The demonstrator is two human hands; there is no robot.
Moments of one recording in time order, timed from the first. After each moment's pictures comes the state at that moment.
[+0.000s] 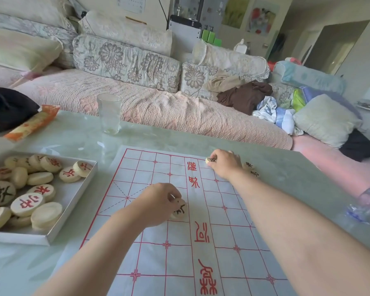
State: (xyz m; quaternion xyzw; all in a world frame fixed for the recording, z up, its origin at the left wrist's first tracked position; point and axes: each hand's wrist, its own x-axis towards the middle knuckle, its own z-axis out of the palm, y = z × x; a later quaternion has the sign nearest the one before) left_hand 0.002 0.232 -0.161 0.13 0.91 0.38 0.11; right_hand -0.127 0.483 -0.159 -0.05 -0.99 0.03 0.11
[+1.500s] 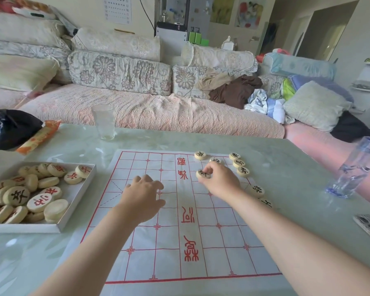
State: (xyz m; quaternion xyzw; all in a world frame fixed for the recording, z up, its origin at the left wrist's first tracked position) left_hand 0.036 0.231 -0.150 0.14 0.98 0.13 -0.01; right_hand 0.006 0.470 -0.153 -0.07 -0.96 0.24 0.11
